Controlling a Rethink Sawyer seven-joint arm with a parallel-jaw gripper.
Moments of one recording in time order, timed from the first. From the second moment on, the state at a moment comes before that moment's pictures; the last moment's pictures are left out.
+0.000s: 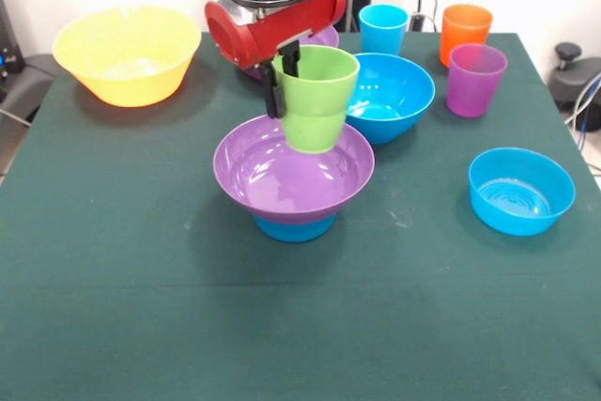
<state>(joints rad) -0.72 -0.59 0.81 1.33 -0.61 1.15 1.23</state>
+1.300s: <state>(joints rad) -0.69 -0.49 0.79 1.17 -0.66 1.20 1.23</state>
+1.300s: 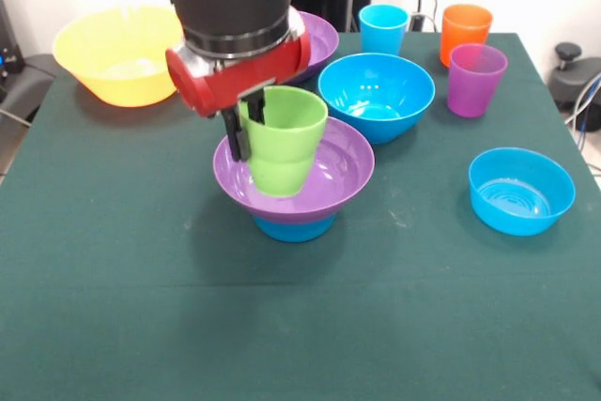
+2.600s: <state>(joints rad) -0.75 -0.55 0.75 1.29 -0.62 1.20 1.23</state>
